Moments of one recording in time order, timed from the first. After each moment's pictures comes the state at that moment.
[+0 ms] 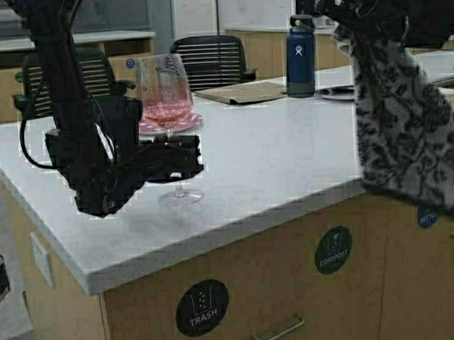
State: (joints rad) left arm -0.39 0.90 0.52 0.17 -1.56 -0.10; right arm 0.31 0.09 0.90 0.19 -1.14 0.20
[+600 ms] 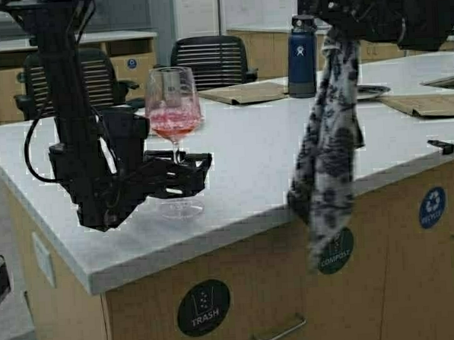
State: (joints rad) left arm -0.39 0.95 0.49 0.17 -1.57 -0.03; right arm 0.32 0.09 0.90 0.18 -1.14 0.20
